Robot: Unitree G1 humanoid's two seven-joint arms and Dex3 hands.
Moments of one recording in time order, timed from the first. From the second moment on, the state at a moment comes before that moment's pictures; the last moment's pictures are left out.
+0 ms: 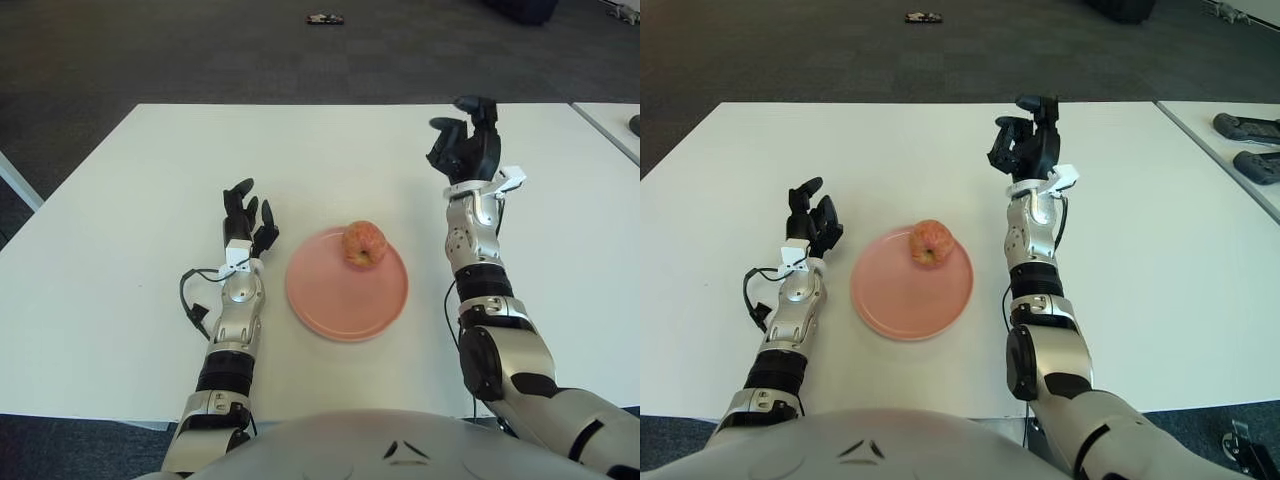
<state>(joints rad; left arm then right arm) -0.11 -0.06 0.07 0.32 0.12 -0.25 0.28 -0.59 0.01 -0.23 0.65 0.32 -0.42 0.05</state>
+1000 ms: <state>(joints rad) -0.11 -0.06 0.07 0.30 0.12 -0.25 0.28 -0.59 0.03 -0.30 0.76 0.28 -0.37 -0.13</state>
